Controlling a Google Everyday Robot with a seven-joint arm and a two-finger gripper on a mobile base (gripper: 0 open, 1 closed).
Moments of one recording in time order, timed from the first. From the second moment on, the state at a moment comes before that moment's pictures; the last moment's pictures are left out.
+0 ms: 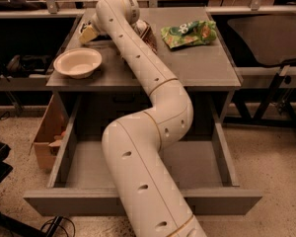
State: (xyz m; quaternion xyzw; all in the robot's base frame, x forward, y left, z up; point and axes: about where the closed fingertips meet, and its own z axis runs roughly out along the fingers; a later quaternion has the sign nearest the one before) arm 0.980 0.187 0.863 -0.39 0.76 0.04 0.52
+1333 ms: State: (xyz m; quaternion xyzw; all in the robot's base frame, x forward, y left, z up) arm 0.984 0.179 0.849 -0.34 0.79 0.07 0.51
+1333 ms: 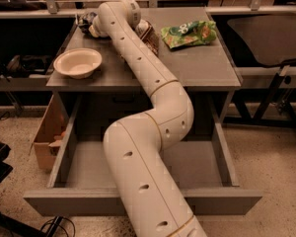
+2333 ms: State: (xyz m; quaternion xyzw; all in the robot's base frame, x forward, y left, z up) arm 0.954 0.160 0.884 -0.38 0.79 0.04 0.47
